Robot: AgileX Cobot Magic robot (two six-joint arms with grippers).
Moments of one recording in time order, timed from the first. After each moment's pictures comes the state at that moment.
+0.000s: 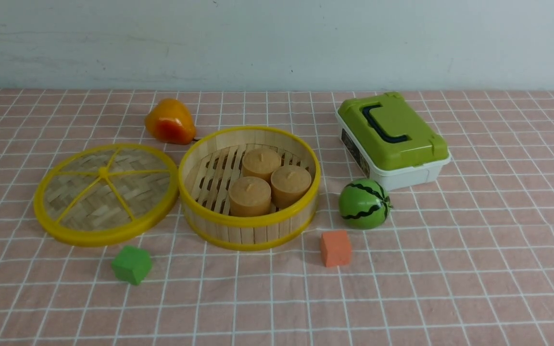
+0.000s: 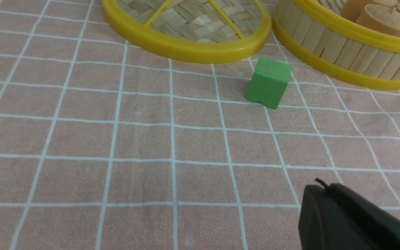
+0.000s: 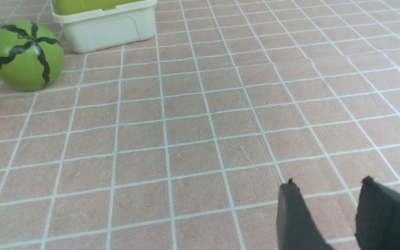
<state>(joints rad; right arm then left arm) -0.11 -0.01 0.02 0.02 0.39 0.10 -0.10 -0.01 0.03 -0.07 0.39 -0.16</state>
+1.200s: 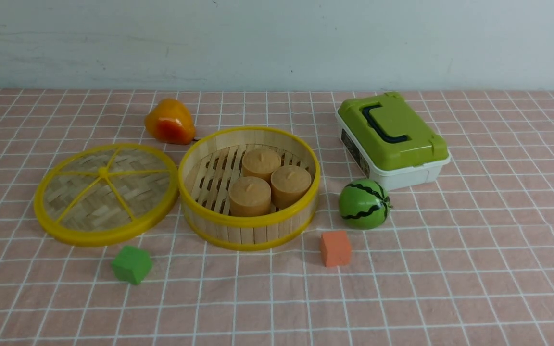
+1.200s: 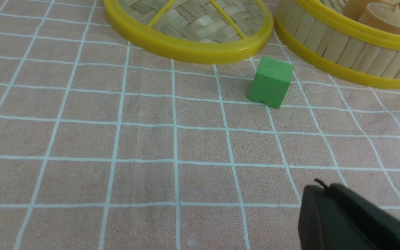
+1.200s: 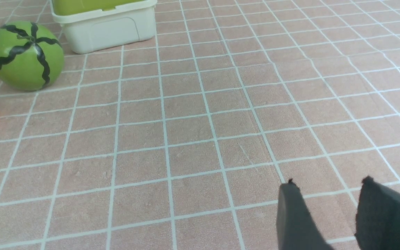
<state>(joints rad) -0.11 -0.01 0.02 0.02 0.39 0.10 -0.10 -0.01 0.03 -0.06 0.39 -0.16</state>
